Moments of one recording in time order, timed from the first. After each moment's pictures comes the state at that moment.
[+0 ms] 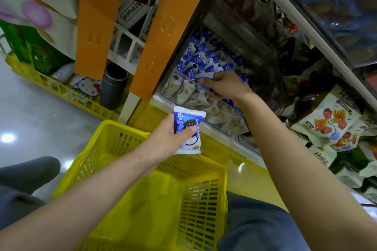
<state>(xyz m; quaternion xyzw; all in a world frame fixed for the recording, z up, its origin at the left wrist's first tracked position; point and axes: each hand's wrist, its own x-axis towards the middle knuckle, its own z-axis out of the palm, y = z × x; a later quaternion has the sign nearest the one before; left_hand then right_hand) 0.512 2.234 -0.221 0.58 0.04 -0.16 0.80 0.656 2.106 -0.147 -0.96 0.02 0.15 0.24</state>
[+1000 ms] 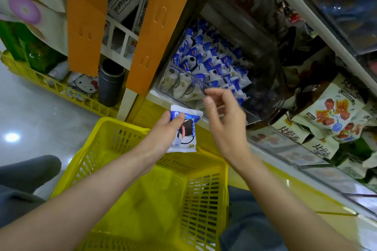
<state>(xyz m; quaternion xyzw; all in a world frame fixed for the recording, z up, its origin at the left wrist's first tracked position) 0.512 2.227 -0.227 0.53 0.12 -0.19 0.82 0.538 2.102 -0.172 -0.92 -0.15 -0.11 0.35</state>
